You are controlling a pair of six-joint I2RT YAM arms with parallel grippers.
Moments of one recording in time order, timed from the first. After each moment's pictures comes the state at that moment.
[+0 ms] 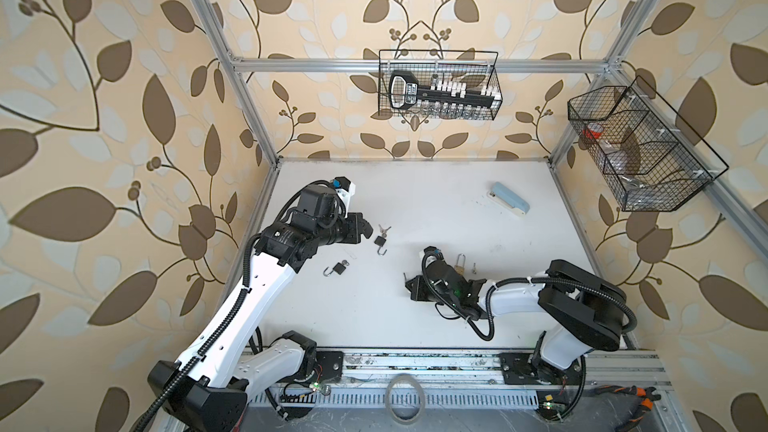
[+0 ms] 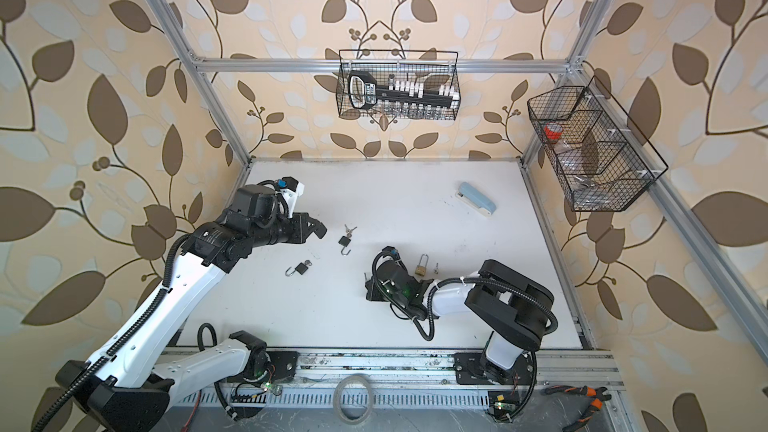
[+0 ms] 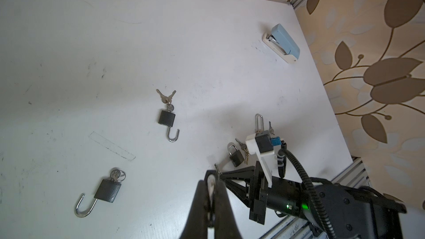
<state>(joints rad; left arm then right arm) -0.37 1.07 1.16 -0.83 0.25 -0.36 0.96 1.66 0.58 0.39 0.05 0.96</state>
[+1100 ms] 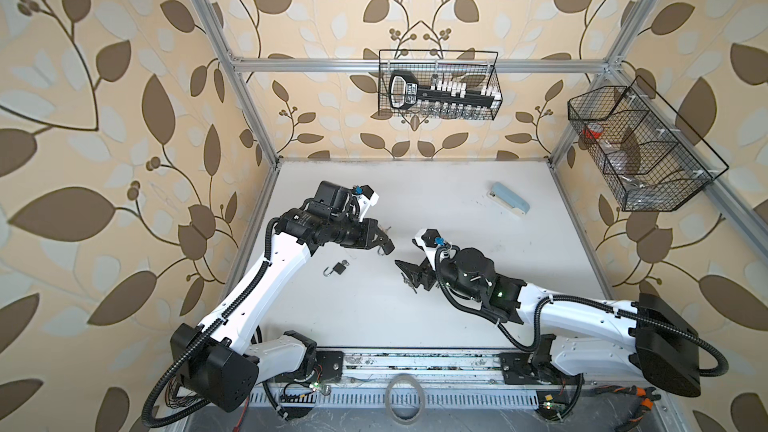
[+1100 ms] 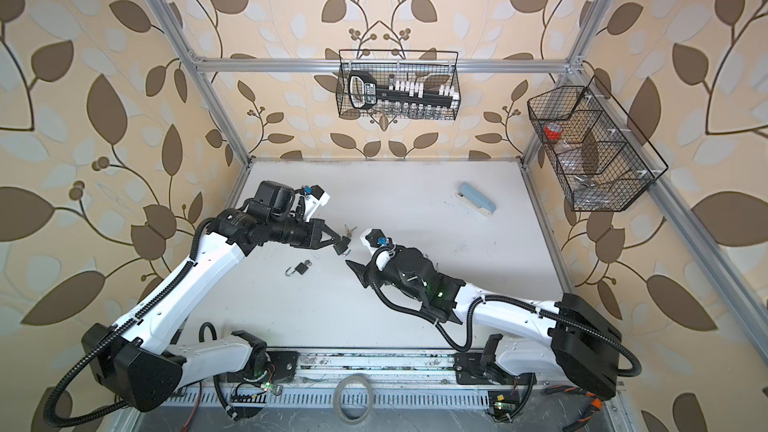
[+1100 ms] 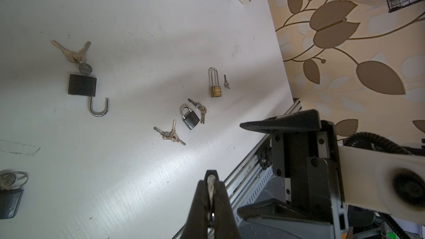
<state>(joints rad) -0.37 1.21 1.19 -0.87 0.62 -0.33 1.00 1.26 0.66 0.41 0.12 0.09</state>
